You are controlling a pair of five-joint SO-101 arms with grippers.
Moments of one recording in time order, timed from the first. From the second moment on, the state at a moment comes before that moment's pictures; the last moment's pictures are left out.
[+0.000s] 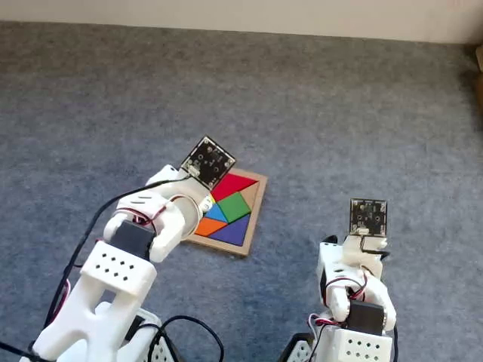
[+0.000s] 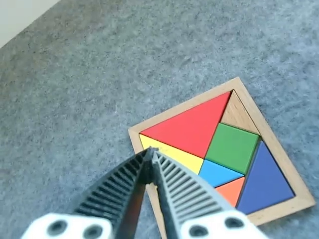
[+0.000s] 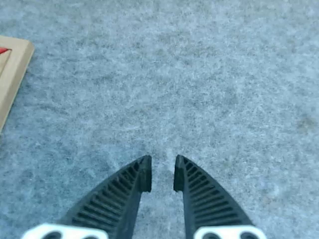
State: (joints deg) left arm 15.3 -50.0 60.1 41.7 -15.2; right arm 4.8 -104.4 96.0 61.9 8.5
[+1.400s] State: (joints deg) left arm -7.5 -102.3 95.9 49.9 -6.9; right arm 3.9 -104.4 96.0 61.9 8.5
